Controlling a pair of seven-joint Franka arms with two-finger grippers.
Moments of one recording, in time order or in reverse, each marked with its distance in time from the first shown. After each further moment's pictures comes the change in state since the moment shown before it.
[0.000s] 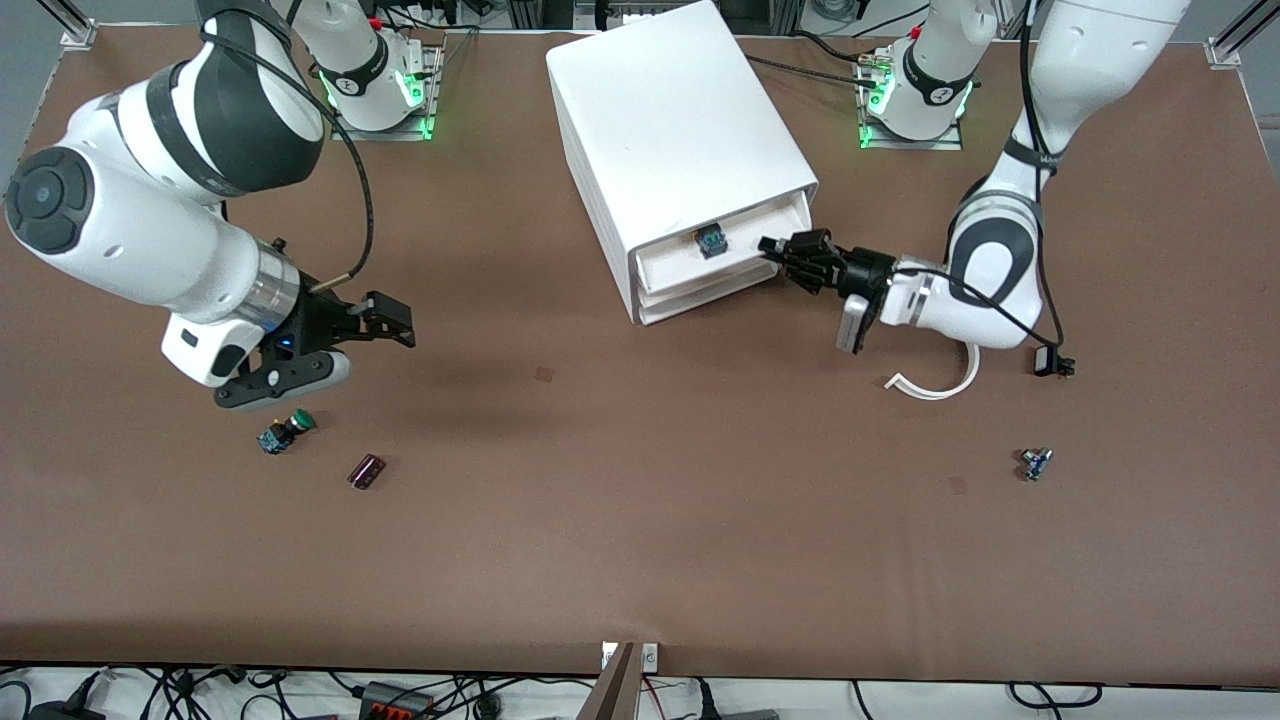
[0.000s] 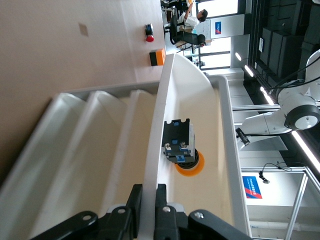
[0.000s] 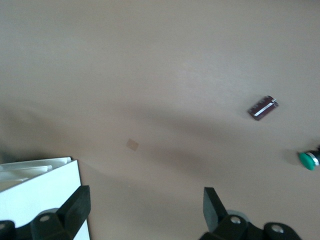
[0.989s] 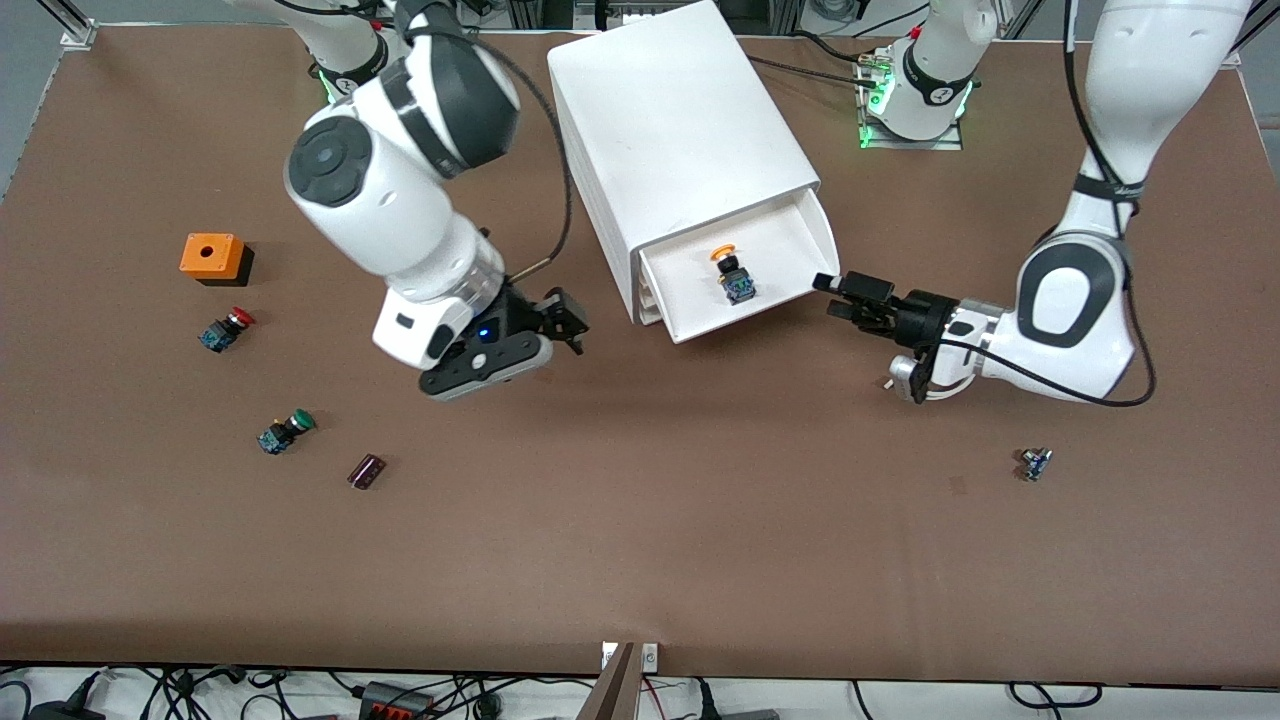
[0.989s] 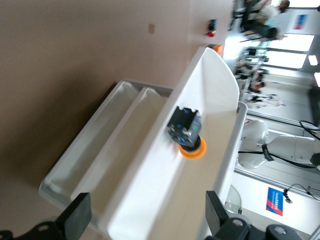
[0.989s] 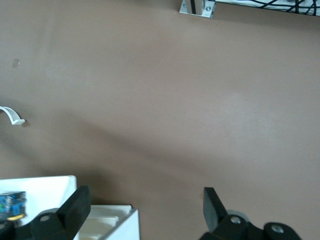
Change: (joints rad) left arm 0.068 -0.012 0.003 0.296 0.341 -0.116 -0.553; right arm 0.275 0.141 0.002 0.159 -0.039 0.210 0.247
